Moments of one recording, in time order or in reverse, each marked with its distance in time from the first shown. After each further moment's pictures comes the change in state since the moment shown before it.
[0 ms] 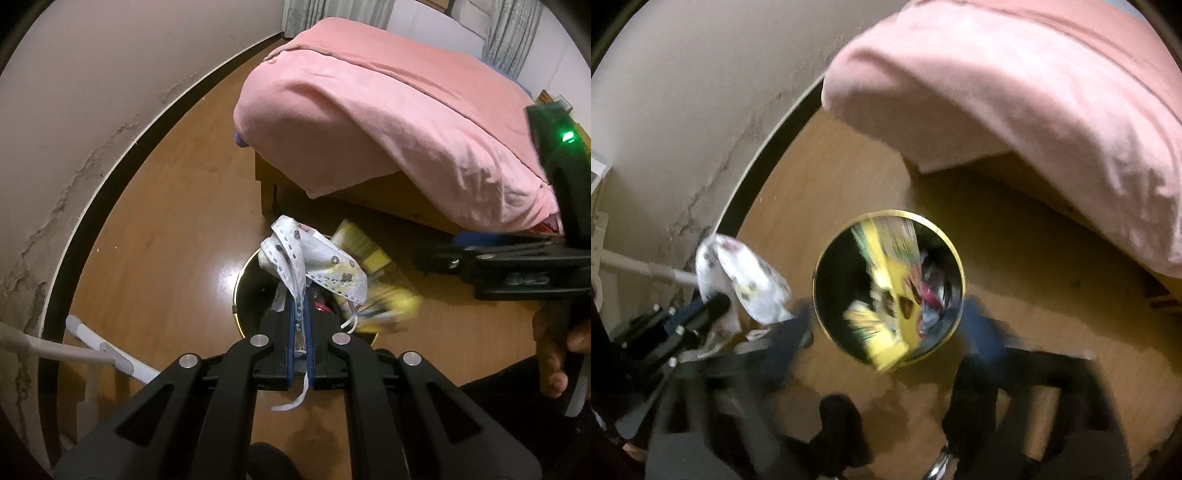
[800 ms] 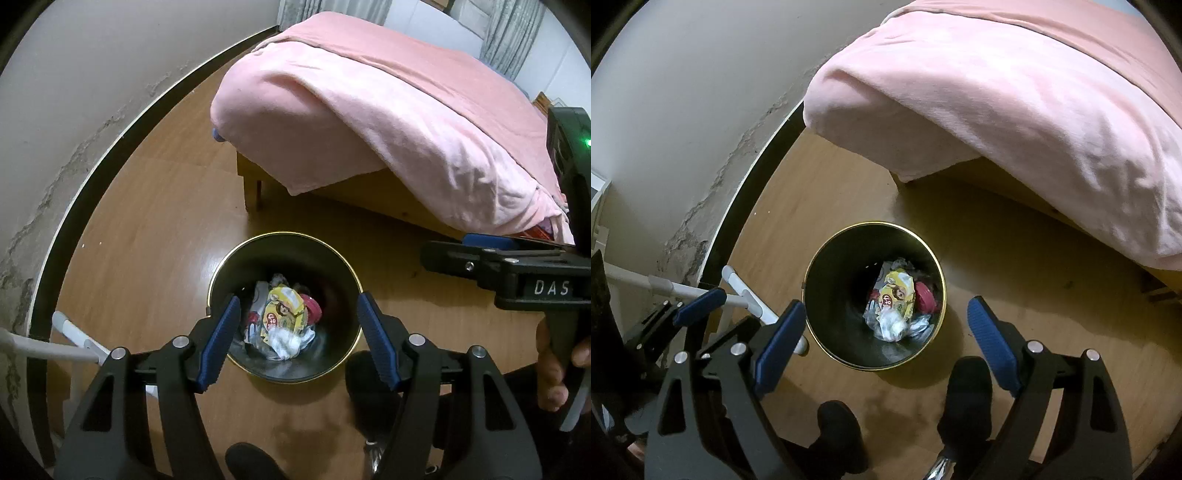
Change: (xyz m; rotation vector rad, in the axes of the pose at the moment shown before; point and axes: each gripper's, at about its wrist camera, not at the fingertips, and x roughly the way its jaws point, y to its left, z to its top) left arm 0.018 -0.022 0.009 -0.010 0.020 -0.033; right arm -0.010 -0.024 -0.001 0.045 -0.013 -0.004
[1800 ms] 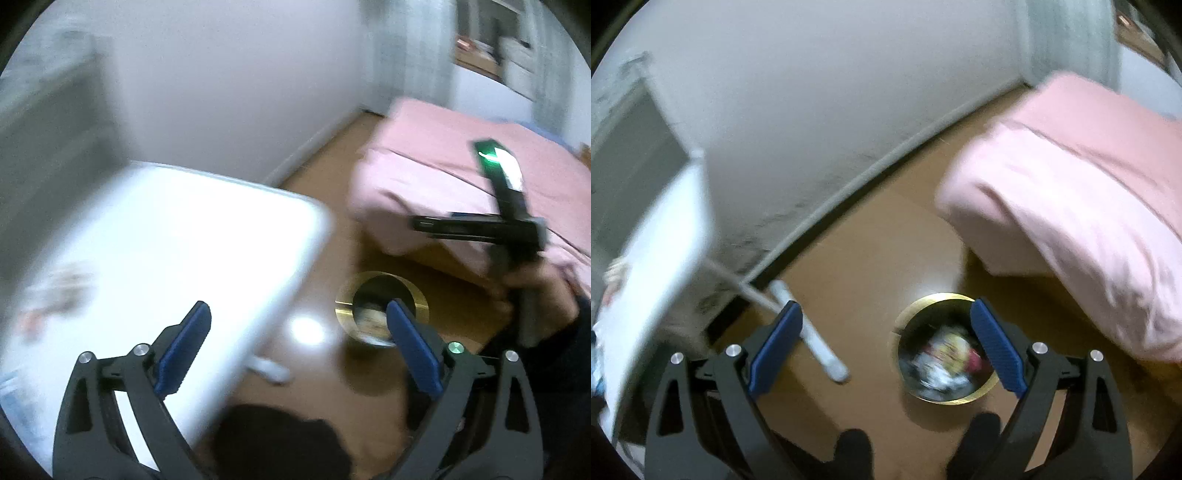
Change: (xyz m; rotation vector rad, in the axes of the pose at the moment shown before) left arm -0.357 0.069 -0.133 -0.150 -0.320 0.397; right arm -0.133 0.185 -0.021 -0.329 -0.265 0.116
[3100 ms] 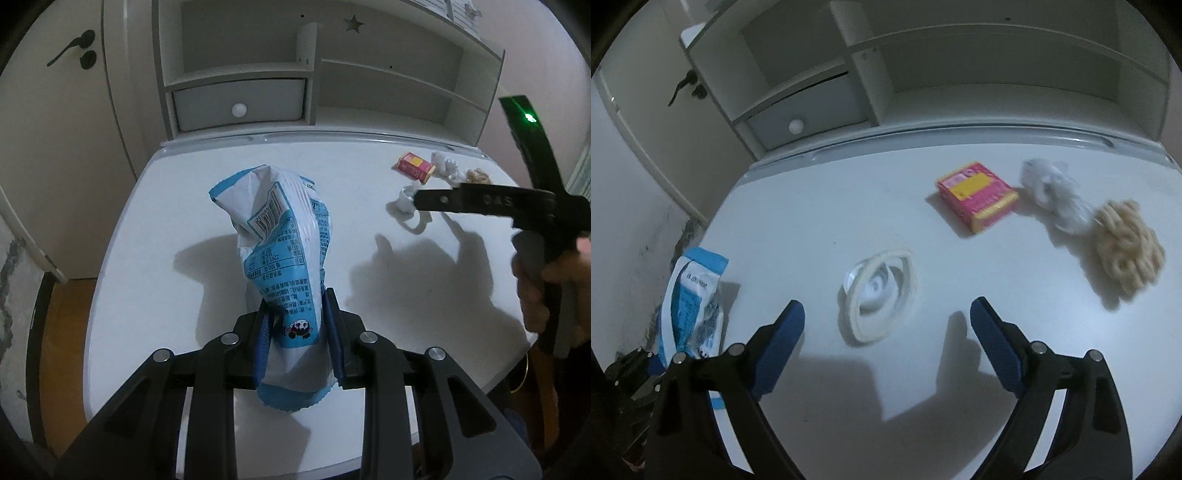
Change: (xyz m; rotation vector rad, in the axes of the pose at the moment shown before) left arm -0.149 0.281 -0.241 -0.695 0.071 0.469; right arm 0.036 0.558 -0.094 -0.700 0.285 0.584
